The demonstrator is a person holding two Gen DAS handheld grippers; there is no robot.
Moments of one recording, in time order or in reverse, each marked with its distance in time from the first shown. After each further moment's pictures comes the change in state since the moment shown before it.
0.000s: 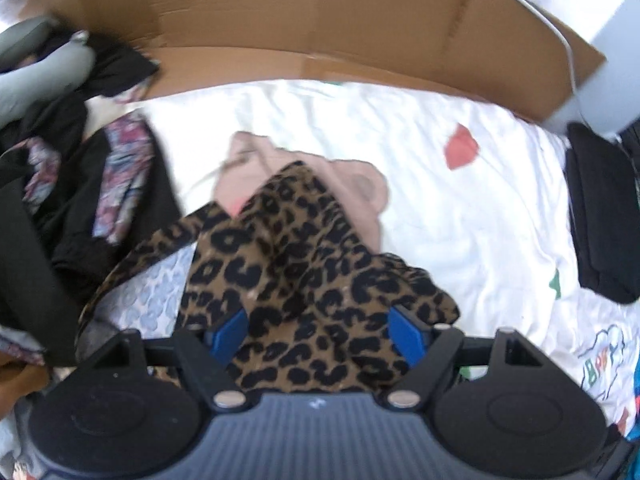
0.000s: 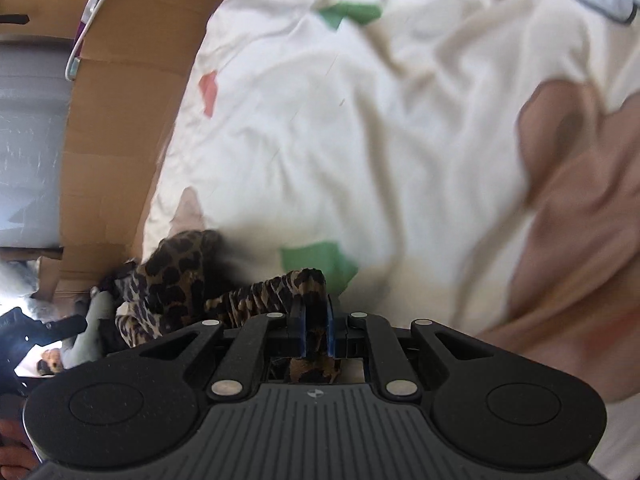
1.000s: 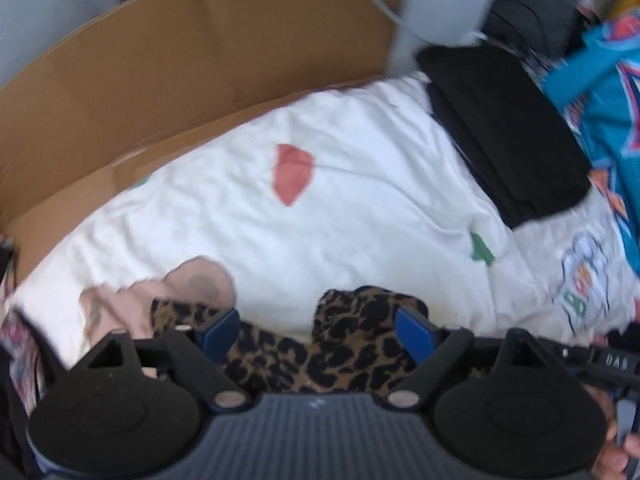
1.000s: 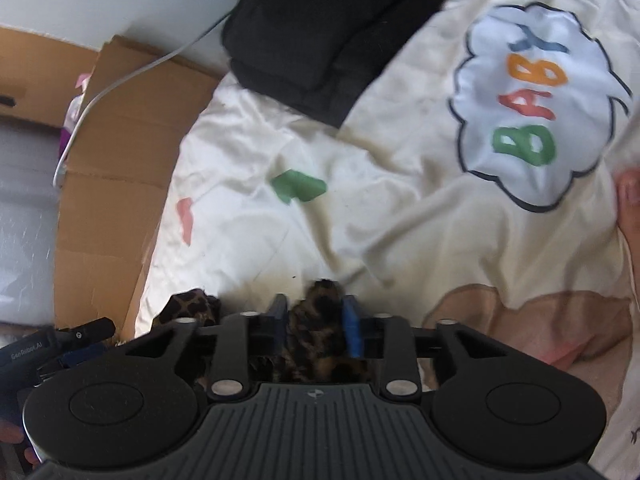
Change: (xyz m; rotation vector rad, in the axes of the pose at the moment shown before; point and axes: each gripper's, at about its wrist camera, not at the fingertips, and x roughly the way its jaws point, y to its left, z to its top) left arm 0.041 -0.132 0.051 0.530 -0.043 -0.125; right arm -0.068 -0.034 0.078 0.056 -0.191 -0.055
